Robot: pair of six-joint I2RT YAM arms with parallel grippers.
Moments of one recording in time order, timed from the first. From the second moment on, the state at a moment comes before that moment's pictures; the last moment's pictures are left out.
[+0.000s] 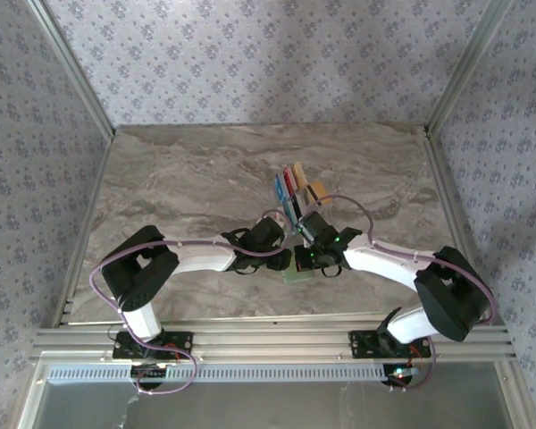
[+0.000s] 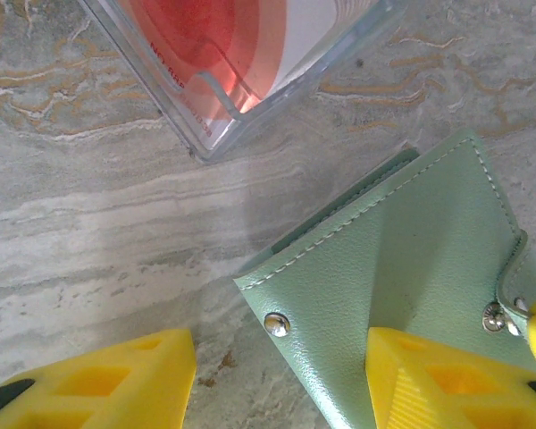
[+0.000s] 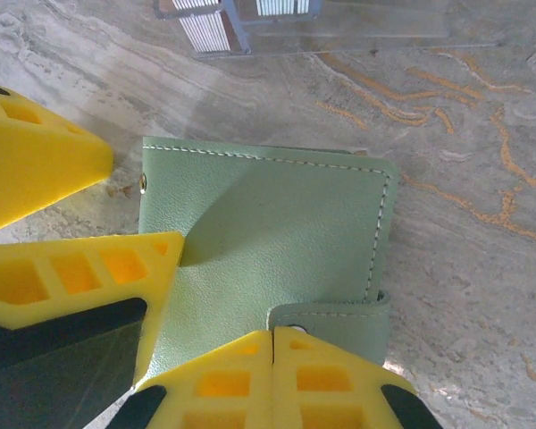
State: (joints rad) left arm -0.96 1.74 0.89 -0.11 -0.02 -0.59; right arm 0.75 1.43 0.75 -0.44 -0.05 0.53
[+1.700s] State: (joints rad) left arm -0.94 1.74 0.89 -0.11 0.00 -0.59; right arm 0.74 1.51 0.78 -0.43 -0.11 0.53
